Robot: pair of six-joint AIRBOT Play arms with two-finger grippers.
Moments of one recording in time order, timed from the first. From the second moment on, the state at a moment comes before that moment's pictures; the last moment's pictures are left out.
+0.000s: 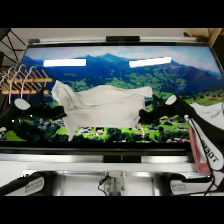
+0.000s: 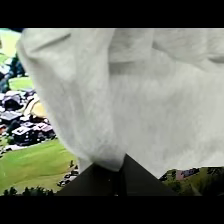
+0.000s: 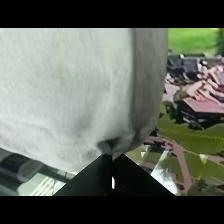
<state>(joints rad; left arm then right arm) 0.07 -1.23 0.85 1.02 -0.95 -1.39 0.06 -1.55 0.97 -0.97 1.09 1.48</state>
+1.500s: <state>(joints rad) 0.07 -0.85 1.87 1.20 -1.30 -1.39 0.07 -0.85 1.71 -1.35 1.29 1.52</state>
